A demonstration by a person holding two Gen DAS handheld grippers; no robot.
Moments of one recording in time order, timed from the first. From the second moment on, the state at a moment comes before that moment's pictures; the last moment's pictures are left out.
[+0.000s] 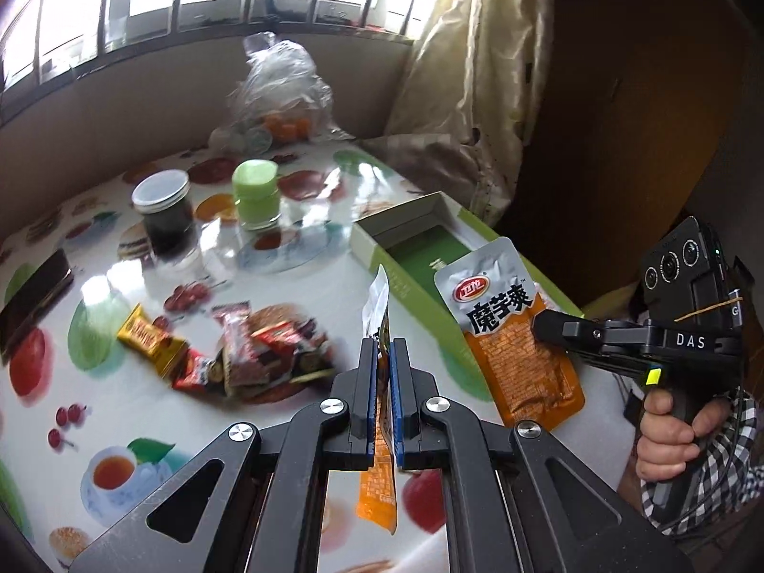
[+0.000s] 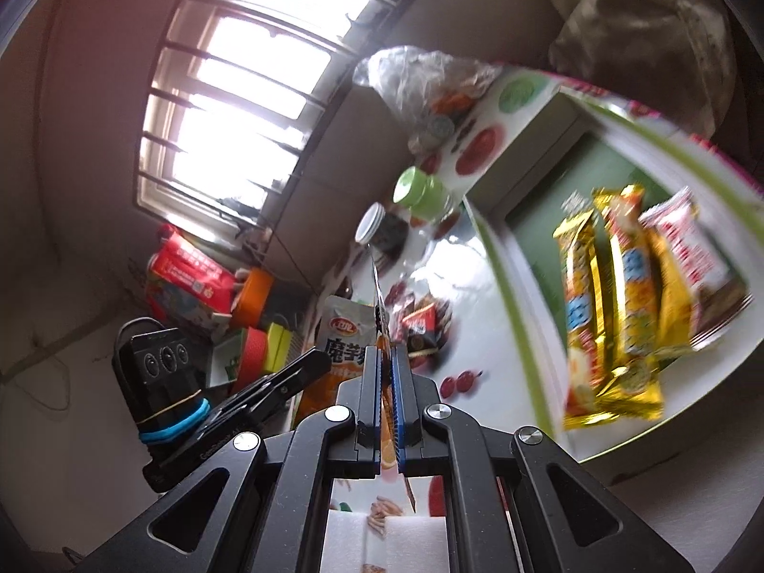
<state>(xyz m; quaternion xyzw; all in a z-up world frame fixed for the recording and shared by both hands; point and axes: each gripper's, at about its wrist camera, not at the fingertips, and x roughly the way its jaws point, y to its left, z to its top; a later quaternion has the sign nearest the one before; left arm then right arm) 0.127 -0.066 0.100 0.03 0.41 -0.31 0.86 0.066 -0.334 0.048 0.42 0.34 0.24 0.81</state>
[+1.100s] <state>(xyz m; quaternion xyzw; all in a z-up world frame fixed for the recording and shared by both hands) 0.143 -0.180 0.099 0.00 0.42 -0.37 0.83 0.067 -0.424 0.024 0.43 0.34 0.15 0.82</state>
